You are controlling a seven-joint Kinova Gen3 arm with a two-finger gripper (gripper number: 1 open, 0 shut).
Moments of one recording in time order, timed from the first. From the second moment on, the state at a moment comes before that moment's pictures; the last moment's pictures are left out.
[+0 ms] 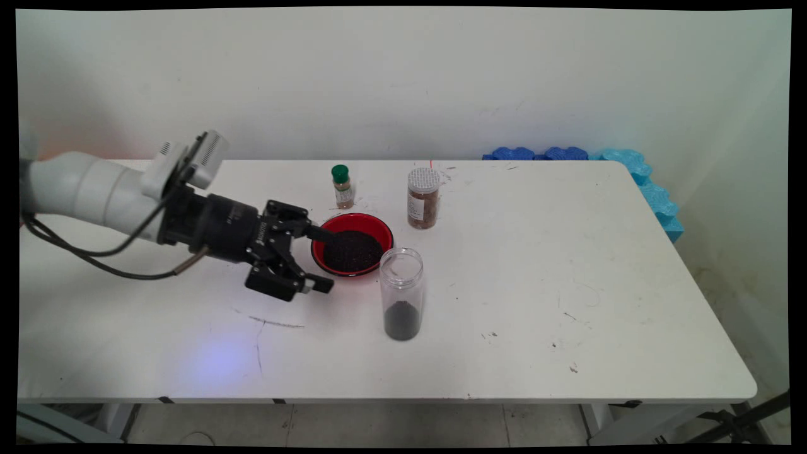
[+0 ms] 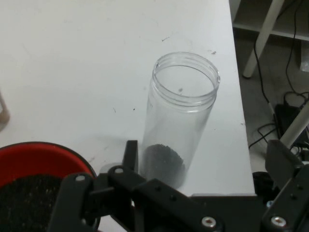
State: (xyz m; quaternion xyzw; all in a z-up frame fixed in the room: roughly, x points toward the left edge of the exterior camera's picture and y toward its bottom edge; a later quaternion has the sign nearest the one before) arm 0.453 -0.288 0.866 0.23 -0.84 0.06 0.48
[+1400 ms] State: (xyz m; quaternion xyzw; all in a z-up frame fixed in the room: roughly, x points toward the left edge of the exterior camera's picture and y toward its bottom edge) arm 0.390 -0.315 0.805 0.20 -0.84 0.08 0.49
